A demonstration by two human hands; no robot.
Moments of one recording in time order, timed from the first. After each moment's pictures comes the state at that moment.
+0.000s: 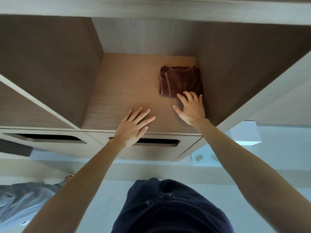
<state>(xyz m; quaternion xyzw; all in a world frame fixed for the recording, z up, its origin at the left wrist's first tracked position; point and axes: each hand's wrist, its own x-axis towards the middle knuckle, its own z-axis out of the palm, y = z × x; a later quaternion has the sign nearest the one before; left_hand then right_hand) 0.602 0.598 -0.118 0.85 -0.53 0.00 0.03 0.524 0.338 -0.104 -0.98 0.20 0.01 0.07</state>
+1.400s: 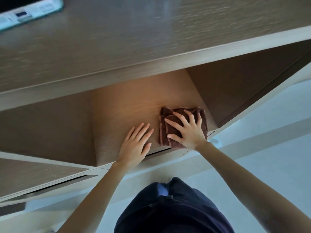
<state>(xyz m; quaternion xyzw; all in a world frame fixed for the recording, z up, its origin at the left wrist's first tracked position) 0.658 0.630 -0.127 0.79 -0.61 -0.04 0.10 0.497 0.436 -0.105 -0.98 0.22 0.00 0.03</state>
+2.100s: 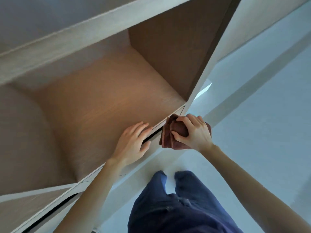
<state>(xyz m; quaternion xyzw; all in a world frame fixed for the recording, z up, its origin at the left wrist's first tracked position) 0.620 0.594 -0.101 0.64 -0.76 -0.08 0.11 0.390 0.489 -0.087 -0.88 0.40 -0.23 0.09</state>
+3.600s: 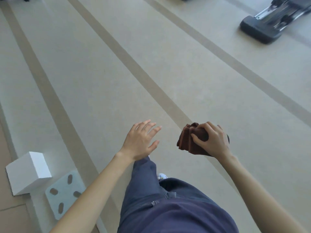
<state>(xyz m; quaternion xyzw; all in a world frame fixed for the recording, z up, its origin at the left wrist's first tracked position) -0.081 0.615 -0.078 -0.08 -0.99 -0.09 -0.02 -0.170 0.876 -0.104 -0.20 0.94 -0.28 -0.03</state>
